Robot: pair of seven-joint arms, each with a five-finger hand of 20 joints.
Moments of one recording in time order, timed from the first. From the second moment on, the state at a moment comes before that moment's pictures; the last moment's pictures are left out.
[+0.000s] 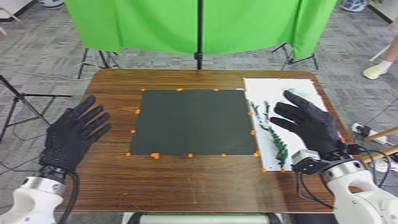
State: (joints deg) left arm 124.8 -71.0 -108.7 -123.3 38.0 -7.7 -5.0; right arm -113.6 -83.5 106.9 -120.4 -62.1 -21.0 11.1
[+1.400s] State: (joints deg) left arm 125.2 -70.1 -110.5 -124.5 38.6 -7.0 -5.7; right arm -111.9 -71.5 100.3 -125.3 -84.9 -7.5 17.9
